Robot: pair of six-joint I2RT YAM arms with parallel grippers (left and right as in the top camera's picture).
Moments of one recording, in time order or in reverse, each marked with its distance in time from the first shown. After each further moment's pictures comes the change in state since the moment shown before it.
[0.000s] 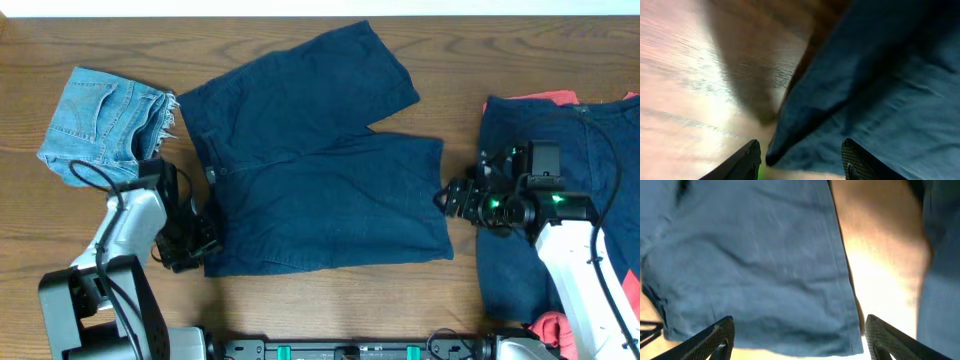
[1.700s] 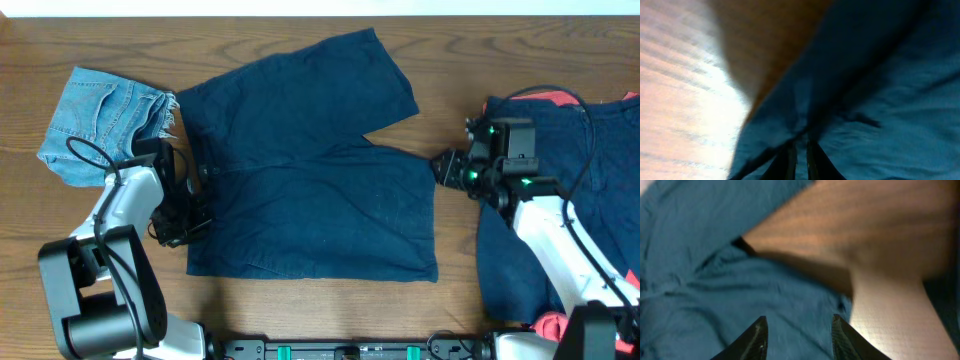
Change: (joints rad) left arm 0.000 0.113 0.159 0.012 -0.018 0.045; right arm 0.085 0.196 -0.008 0.525 0.068 0.014
